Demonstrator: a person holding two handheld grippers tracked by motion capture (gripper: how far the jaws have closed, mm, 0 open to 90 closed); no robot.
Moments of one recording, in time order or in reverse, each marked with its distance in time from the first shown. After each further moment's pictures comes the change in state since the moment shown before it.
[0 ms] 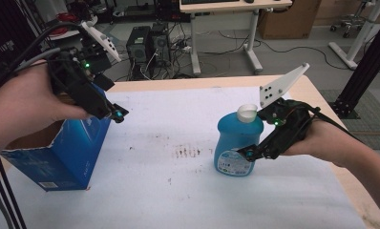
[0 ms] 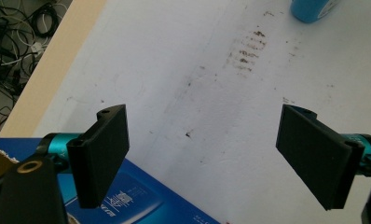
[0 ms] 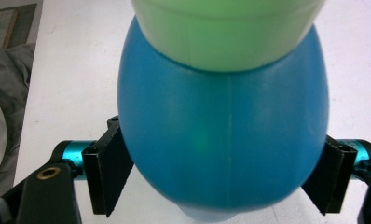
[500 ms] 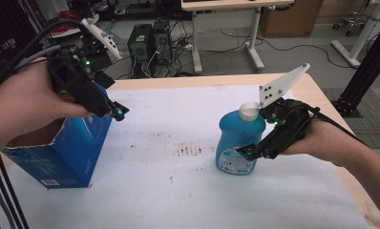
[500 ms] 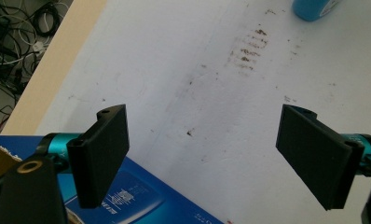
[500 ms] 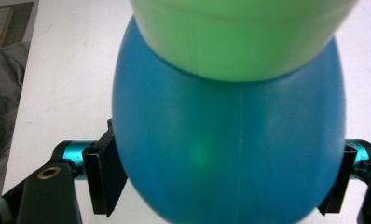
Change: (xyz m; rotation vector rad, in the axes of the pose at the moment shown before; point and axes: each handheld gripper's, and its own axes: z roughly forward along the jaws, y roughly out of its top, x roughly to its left) left arm 0.000 -0.001 -0.001 0.006 0.008 0.002; right arm 0.001 0.000 0.005 -0.009 -0.011 -0.019
